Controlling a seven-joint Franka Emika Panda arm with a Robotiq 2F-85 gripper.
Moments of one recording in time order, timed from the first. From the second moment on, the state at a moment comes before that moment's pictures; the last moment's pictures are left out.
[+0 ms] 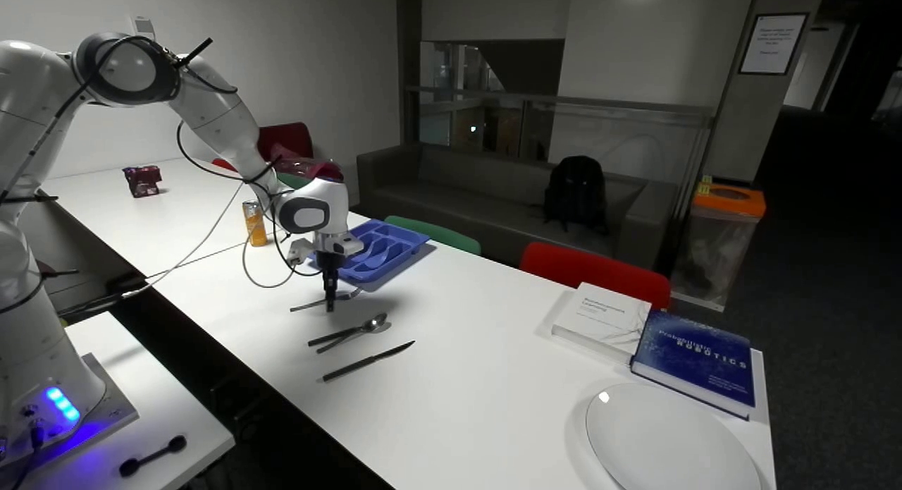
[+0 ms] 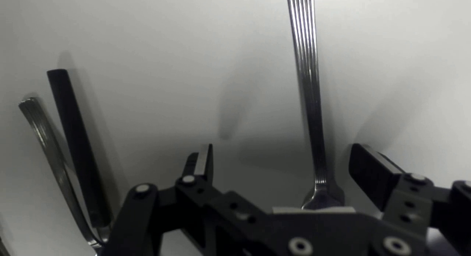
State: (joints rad) arm 0.01 0.58 -0.21 -2.10 0.08 2.53 0.44
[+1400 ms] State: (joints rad) arm 0.01 0.57 -0.20 -2.06 0.03 2.43 0.29
